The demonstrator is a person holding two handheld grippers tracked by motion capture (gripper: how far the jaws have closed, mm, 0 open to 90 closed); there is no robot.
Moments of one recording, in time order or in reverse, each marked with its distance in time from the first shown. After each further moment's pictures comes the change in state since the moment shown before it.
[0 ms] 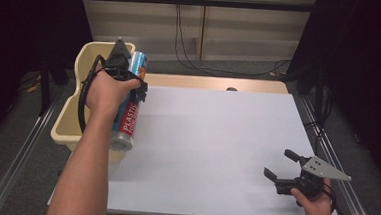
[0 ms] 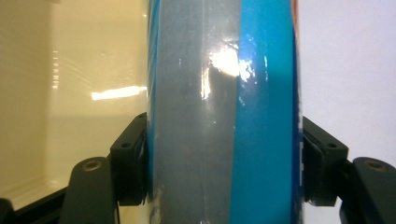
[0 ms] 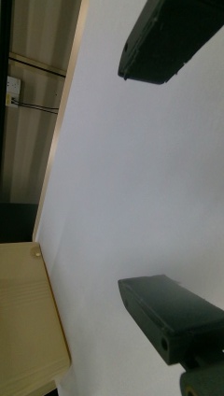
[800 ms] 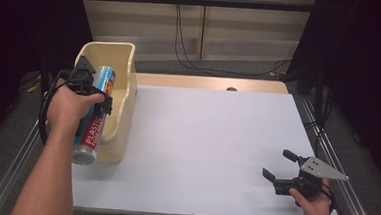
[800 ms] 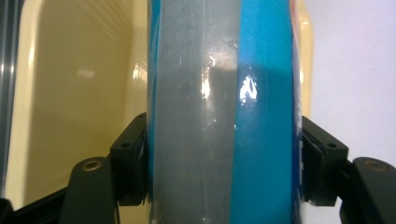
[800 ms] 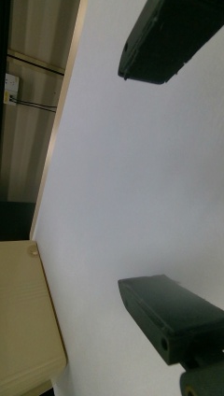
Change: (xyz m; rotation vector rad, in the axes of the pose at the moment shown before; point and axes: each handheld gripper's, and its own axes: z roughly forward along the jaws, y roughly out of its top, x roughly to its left) left arm 0.081 -0.023 0.019 0.033 0.079 -0.029; right arm 0.003 -0.001 0.003 0.010 0.005 -0.009
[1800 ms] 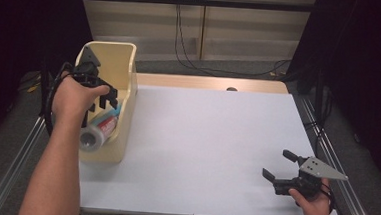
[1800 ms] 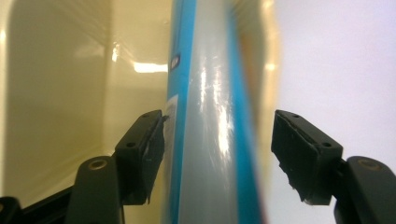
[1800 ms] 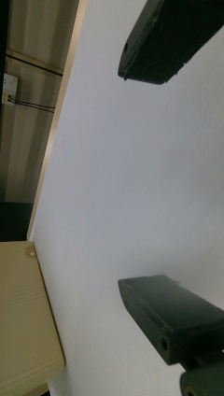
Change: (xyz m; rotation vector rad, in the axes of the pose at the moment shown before) left arm -0.020 0.015 -0.020 0.034 -0.031 0.008; right arm 0.000 -0.001 0.001 0.010 0.000 -0.007
